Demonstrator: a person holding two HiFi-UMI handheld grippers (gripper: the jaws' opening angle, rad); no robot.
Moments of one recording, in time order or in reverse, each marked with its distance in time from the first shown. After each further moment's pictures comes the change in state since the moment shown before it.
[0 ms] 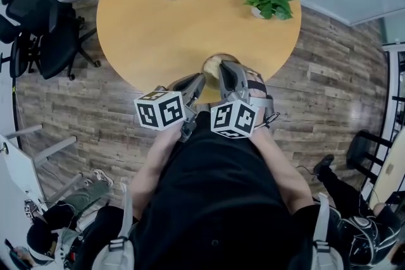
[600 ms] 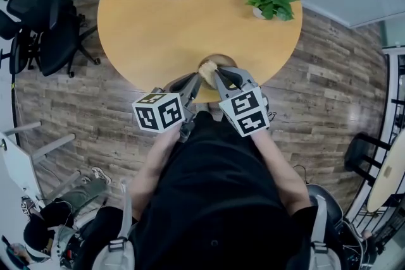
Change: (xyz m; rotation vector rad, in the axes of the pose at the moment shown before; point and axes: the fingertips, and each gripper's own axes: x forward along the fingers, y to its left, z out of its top) left arm -0.010 0.009 0.001 0.013 -0.042 0.063; right arm -0.004 0.021 0.001 0.588 -0.055 0.346
